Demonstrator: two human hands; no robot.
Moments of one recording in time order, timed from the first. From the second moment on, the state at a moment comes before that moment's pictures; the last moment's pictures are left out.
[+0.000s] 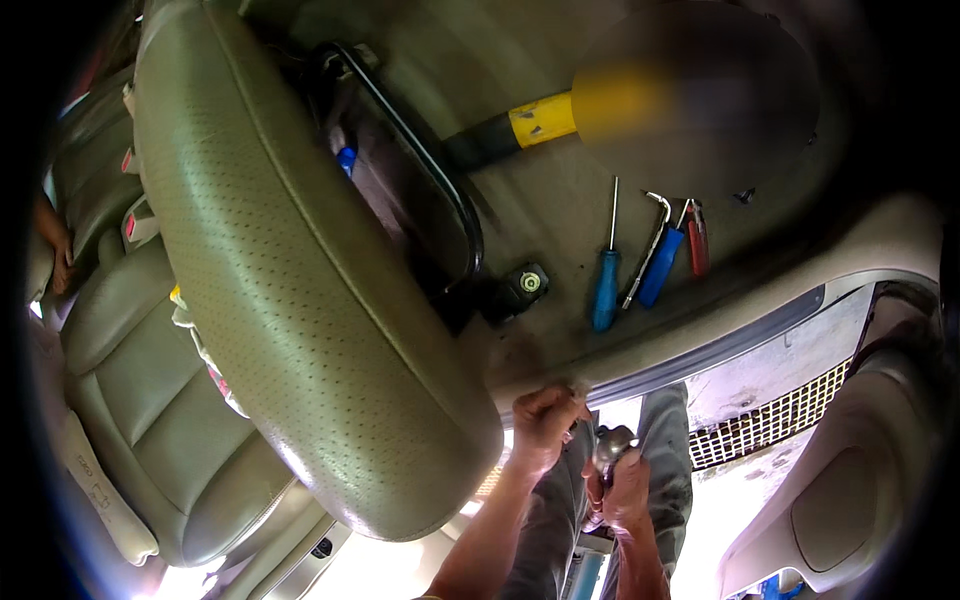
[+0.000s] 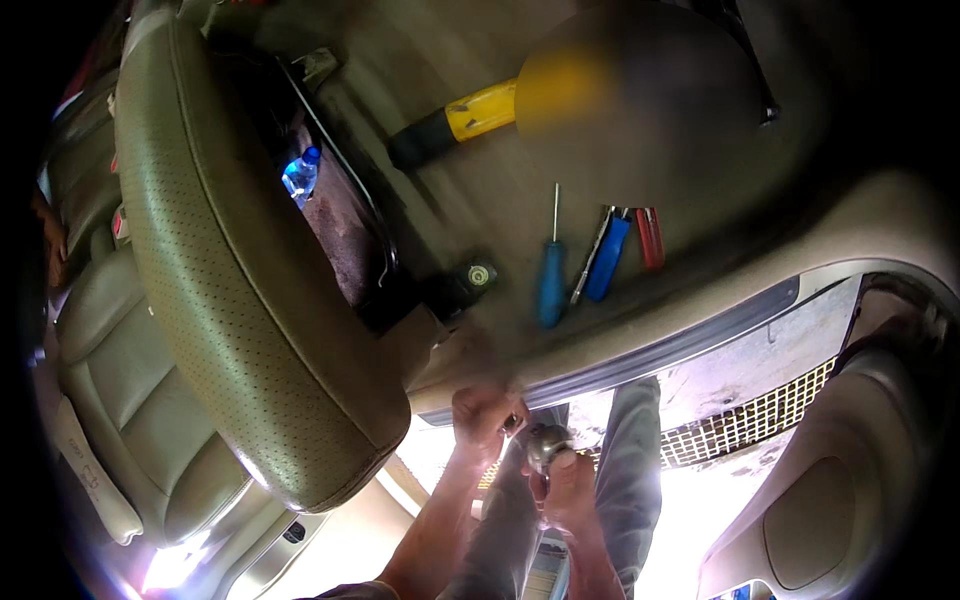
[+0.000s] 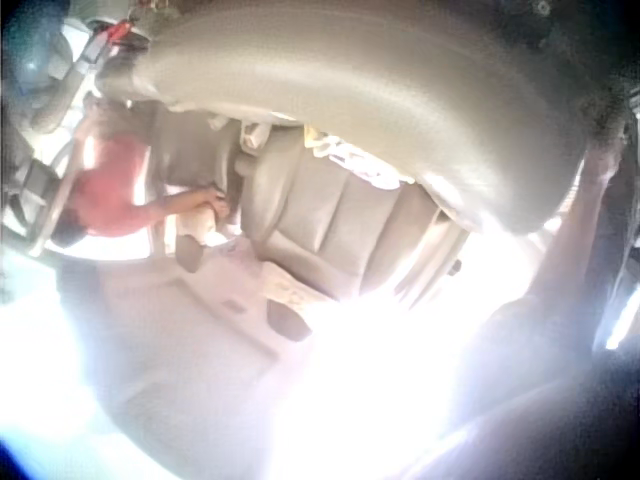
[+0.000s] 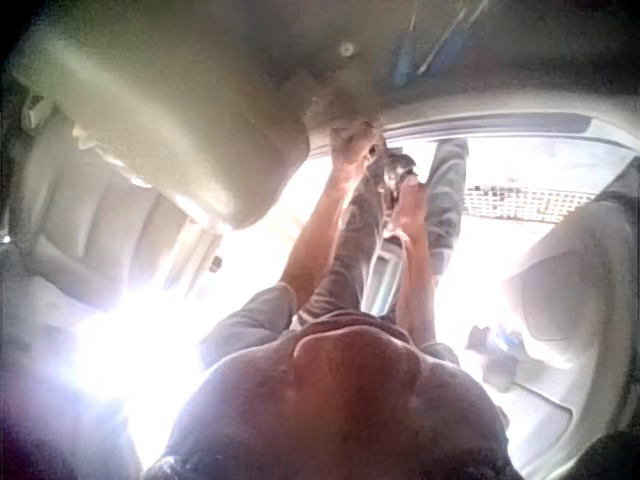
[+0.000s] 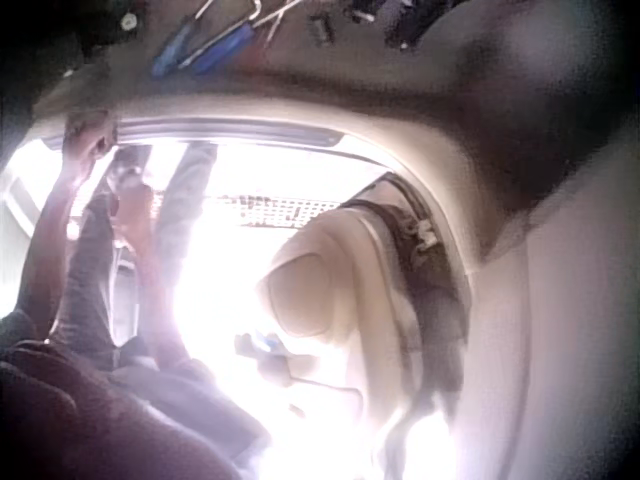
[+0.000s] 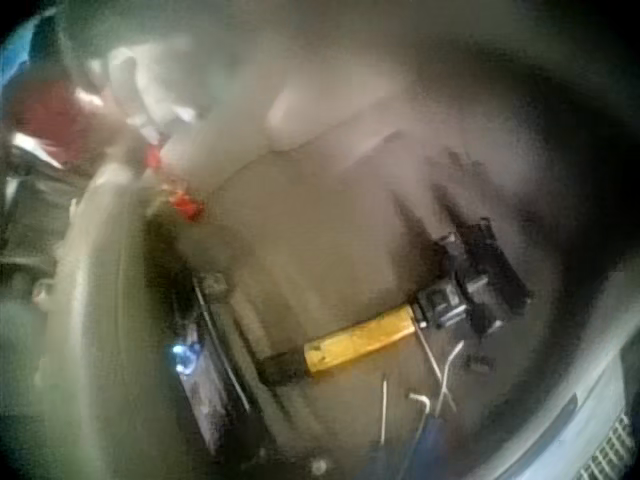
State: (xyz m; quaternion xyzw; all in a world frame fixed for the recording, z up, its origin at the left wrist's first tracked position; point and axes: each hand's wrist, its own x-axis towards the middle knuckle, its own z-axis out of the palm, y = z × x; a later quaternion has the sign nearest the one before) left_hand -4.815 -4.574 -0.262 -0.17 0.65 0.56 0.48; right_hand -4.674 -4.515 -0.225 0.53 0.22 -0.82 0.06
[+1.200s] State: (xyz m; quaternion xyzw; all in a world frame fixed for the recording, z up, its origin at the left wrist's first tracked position) left_hand -4.778 -4.618 -0.196 -0.36 0.55 0.44 0.62; right_hand -4.666 -4.496 -0.187 0.28 0.52 -0.74 0.32
